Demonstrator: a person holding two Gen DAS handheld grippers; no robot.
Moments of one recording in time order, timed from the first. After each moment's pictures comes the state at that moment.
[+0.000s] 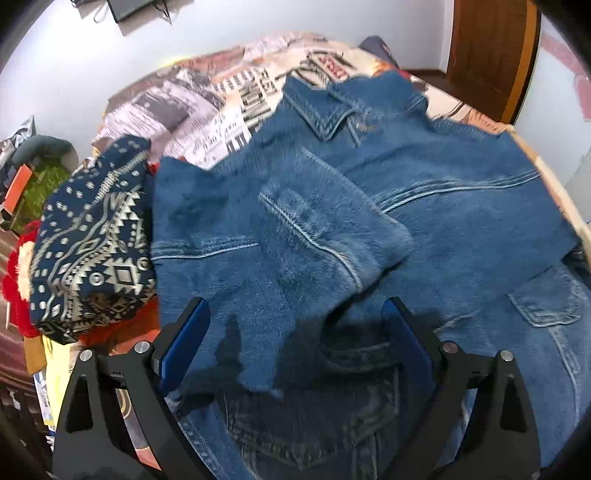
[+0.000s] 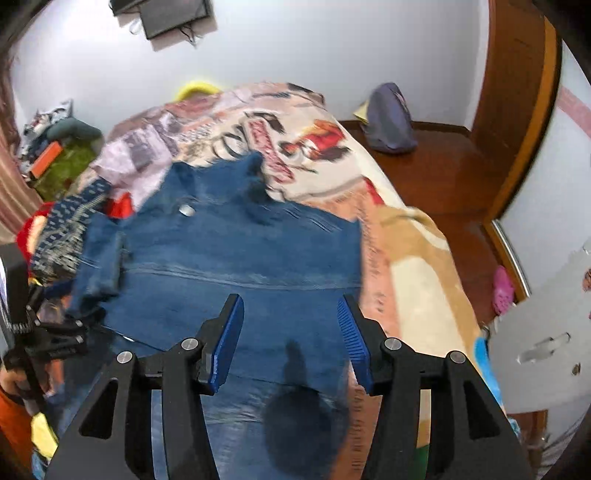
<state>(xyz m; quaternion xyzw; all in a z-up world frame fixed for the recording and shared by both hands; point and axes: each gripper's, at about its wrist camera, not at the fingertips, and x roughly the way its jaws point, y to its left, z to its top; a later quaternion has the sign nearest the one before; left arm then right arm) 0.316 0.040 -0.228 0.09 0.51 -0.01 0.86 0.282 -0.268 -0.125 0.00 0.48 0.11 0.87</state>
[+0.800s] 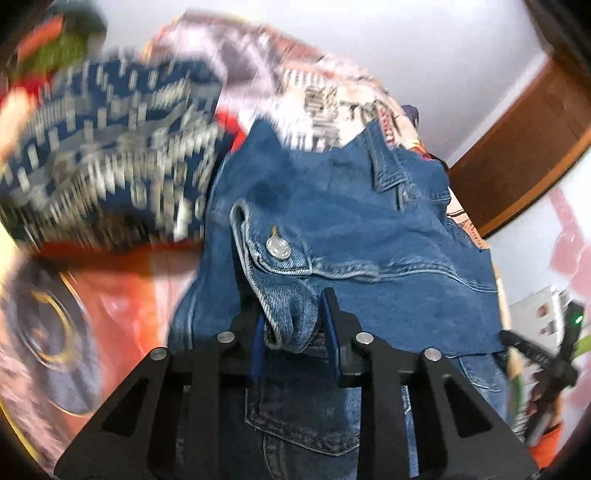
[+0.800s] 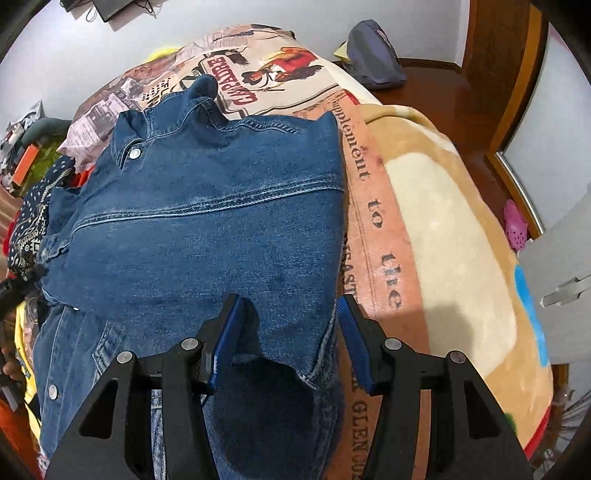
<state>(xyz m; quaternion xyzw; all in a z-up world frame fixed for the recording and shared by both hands) 0.289 0.129 -0.207 -0.17 0.47 -0.01 0.87 0.282 -0.298 -0.190 0.05 0.56 0.09 0.82</state>
